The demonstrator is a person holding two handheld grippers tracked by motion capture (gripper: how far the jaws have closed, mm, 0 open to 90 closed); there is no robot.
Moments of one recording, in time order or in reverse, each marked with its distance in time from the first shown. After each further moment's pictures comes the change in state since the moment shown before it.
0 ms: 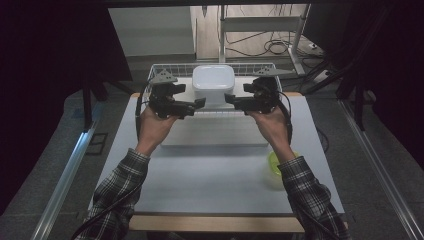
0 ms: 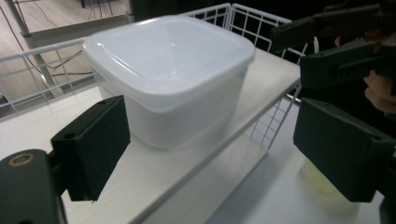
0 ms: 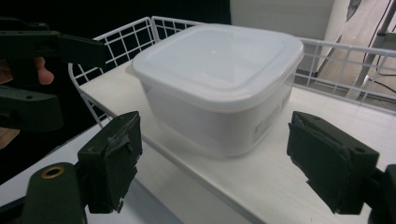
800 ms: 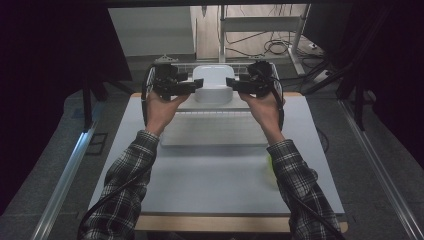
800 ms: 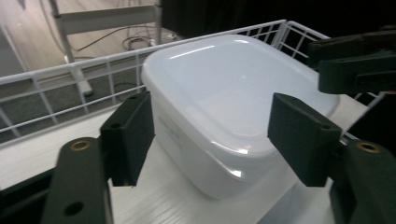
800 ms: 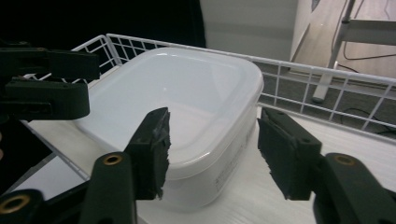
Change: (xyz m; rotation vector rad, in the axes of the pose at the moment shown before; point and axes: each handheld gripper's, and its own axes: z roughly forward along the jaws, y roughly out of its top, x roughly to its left) left arm 0.040 0.027 0.031 0.020 0.081 -0.121; right arm -0.016 0.029 0.028 0.024 -0.109 0.076
